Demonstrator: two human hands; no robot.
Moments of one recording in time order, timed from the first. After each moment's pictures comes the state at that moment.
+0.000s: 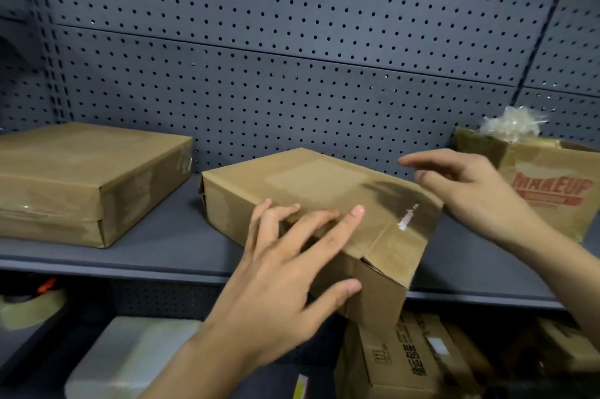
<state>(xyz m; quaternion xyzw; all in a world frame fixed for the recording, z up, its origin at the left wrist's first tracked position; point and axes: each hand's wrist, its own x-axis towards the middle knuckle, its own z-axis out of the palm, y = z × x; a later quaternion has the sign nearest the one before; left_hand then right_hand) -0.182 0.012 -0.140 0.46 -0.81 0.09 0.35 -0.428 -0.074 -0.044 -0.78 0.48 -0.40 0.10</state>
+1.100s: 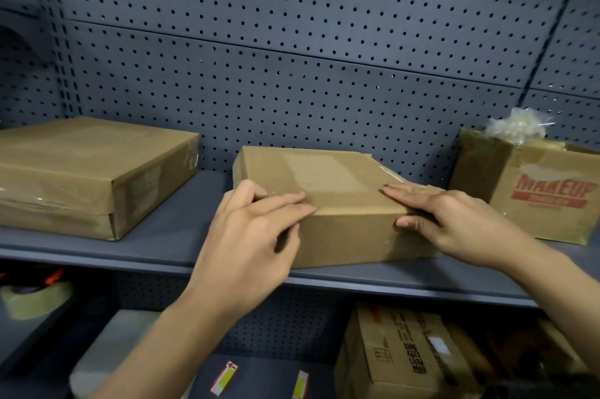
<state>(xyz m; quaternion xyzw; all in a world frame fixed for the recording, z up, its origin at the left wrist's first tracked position) -0.152 -0.004 -0.126 0.48 -0.74 0.16 0.45 -0.434 -0.083 -0.066 -0.87 0.47 -0.09 -0.08</state>
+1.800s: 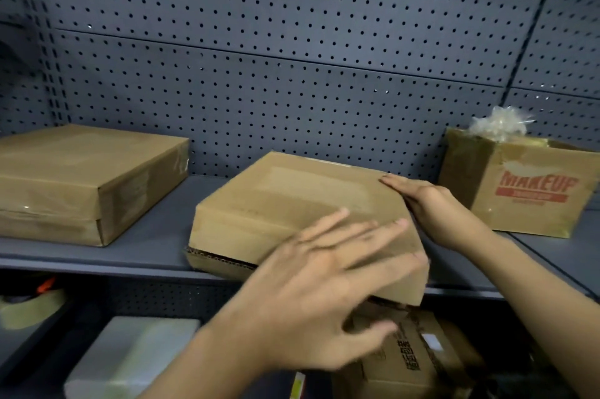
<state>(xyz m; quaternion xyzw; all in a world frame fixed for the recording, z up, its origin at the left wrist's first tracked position) -0.209 0.024 -0.110 0.30 -0.89 0.17 0.29 -0.456 -0.137 -0.096 -0.86 0.45 -0.24 -0.06</state>
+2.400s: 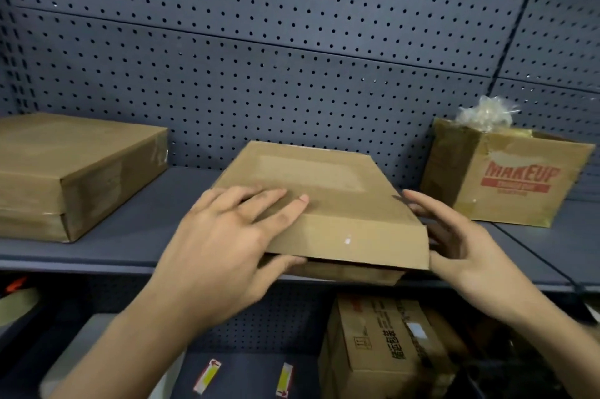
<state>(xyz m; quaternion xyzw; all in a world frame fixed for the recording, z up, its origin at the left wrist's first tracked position) -0.161 0.003 -0.119 0.51 -0.78 0.27 0.25 -0.467 -0.028 -0.108 -0.75 0.48 -0.38 0.27</state>
